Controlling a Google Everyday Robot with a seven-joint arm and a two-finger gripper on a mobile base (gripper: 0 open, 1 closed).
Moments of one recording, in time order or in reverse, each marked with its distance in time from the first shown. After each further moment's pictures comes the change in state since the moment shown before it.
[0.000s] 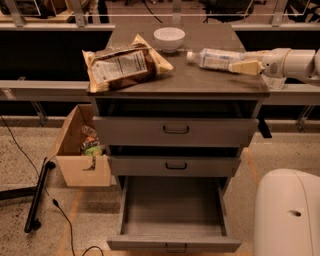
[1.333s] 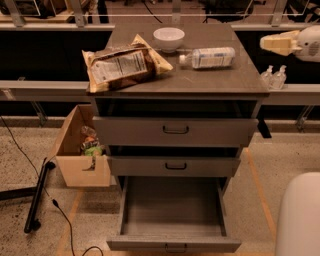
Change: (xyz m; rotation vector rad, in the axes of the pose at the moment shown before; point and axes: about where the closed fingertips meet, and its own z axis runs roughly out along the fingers) arm -0.073 0.027 -0.093 -0.041 -0.052 0.022
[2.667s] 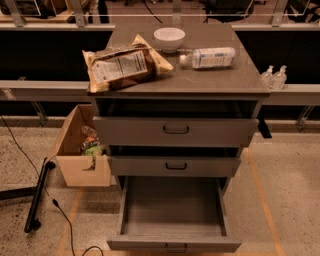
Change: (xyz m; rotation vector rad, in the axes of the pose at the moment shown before) arm -0.092 0.054 -0.143 0.055 0.018 -0.042
